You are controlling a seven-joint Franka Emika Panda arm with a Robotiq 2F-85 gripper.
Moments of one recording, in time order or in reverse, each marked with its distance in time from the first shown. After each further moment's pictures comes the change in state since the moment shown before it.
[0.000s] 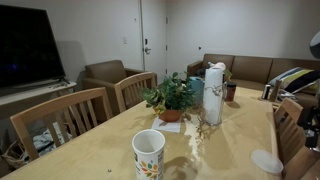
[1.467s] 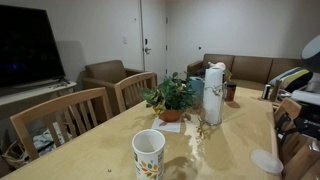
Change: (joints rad) arm 0.109 0.052 0.081 -0.026 0.033 0.513 0.734
